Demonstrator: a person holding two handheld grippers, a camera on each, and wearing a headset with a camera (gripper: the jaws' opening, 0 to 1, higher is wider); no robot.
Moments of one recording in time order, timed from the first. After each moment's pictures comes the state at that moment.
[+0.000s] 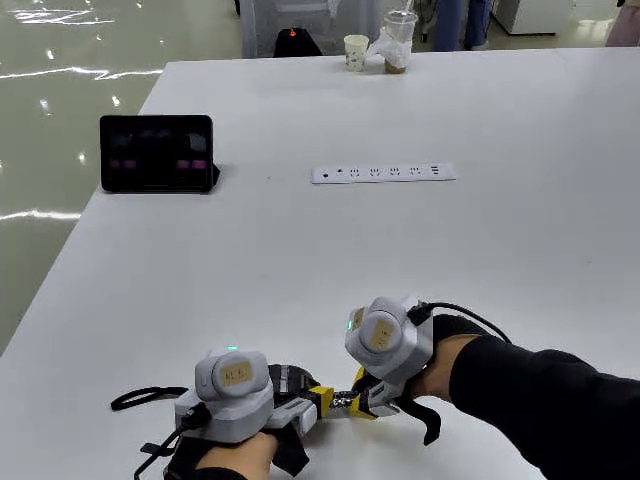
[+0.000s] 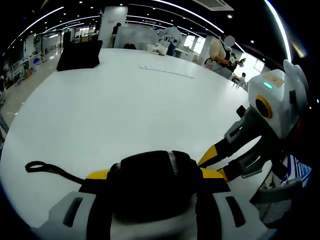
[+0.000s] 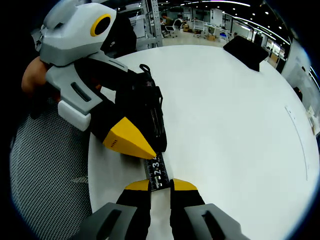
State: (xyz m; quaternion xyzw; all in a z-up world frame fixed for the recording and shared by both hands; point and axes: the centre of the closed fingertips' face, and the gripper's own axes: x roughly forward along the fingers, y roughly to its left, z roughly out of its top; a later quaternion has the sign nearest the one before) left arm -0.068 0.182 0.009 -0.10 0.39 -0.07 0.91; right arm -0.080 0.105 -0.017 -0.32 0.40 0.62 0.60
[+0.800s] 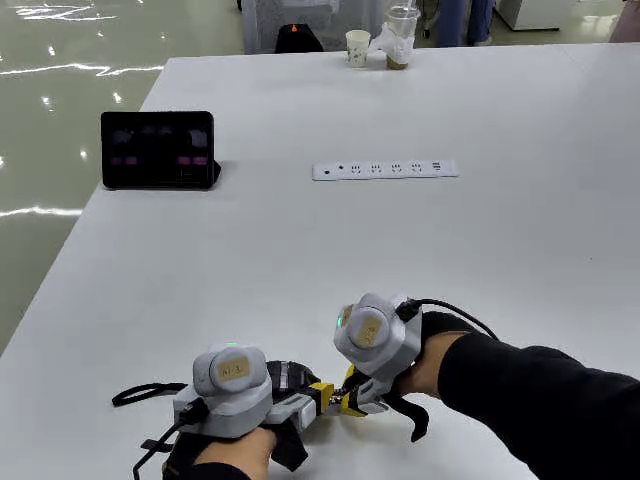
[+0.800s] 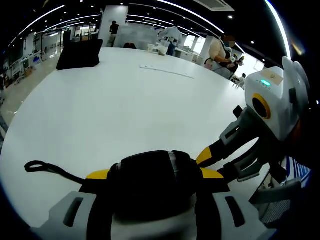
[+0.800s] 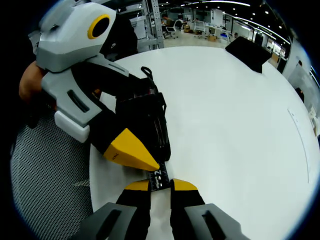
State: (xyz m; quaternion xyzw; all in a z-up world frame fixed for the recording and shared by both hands) left arm -0.068 0.183 0.008 -0.10 0.39 -0.07 0.91; right arm -0.083 0.118 -0.016 -0.32 0.40 0.62 0.59
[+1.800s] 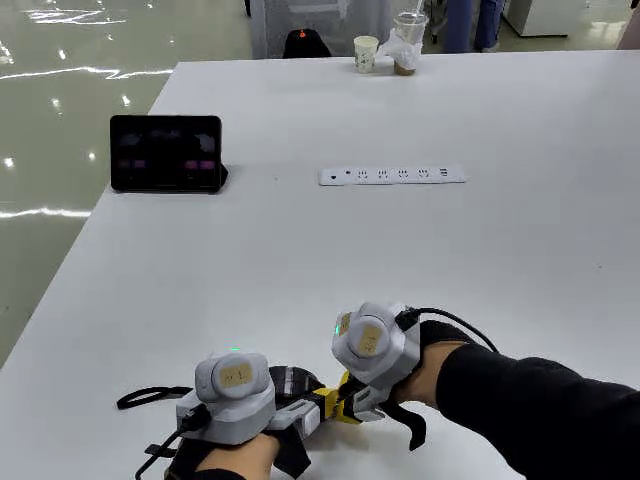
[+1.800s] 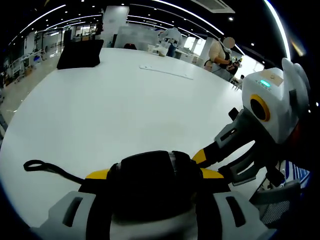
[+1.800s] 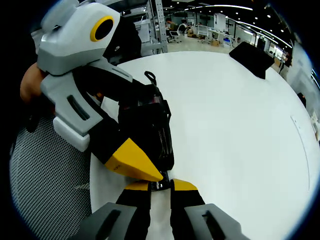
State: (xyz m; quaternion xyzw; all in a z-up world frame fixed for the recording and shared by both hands) left arm -0.068 0.183 0.009 -0.11 0.38 -0.07 0.91; right arm -0.085 0.129 -0.015 -0.31 0.38 0.64 0.59
